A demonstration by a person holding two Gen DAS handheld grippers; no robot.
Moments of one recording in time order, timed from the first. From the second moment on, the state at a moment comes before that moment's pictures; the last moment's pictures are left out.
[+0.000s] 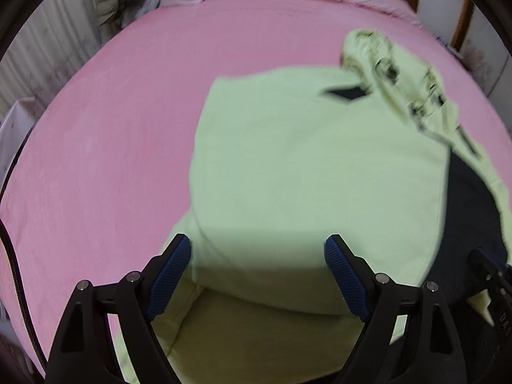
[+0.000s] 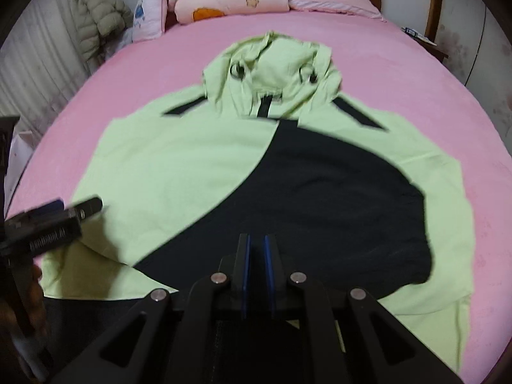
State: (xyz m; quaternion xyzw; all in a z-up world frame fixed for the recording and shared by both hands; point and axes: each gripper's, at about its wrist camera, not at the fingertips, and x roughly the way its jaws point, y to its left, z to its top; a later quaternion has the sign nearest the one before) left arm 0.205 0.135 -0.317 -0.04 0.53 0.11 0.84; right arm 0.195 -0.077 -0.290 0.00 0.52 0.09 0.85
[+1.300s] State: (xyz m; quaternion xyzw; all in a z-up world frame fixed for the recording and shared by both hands) left arm 0.028 0.197 0.010 -0.11 0.43 0.07 0.89; right arm 0.039 -0.202 0.017 0.06 0.37 0.07 0.93
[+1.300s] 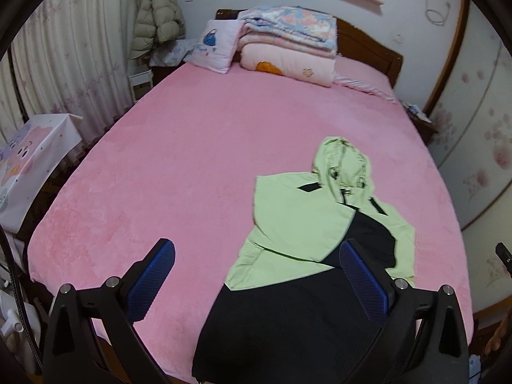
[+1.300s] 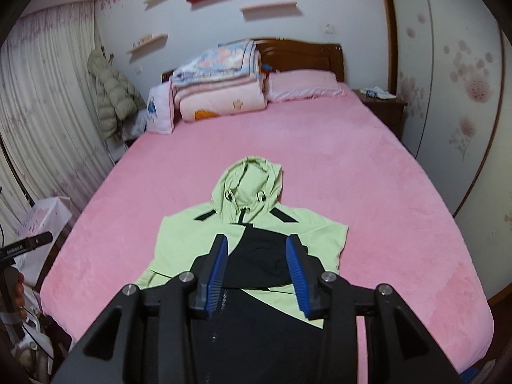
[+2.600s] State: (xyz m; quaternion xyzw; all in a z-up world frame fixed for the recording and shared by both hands) left arm -0.116 0.175 -0.089 -0.07 0.45 -0.01 0.89; right arm -0.140 -0.195 -0.057 0.06 0.37 0.00 0.93
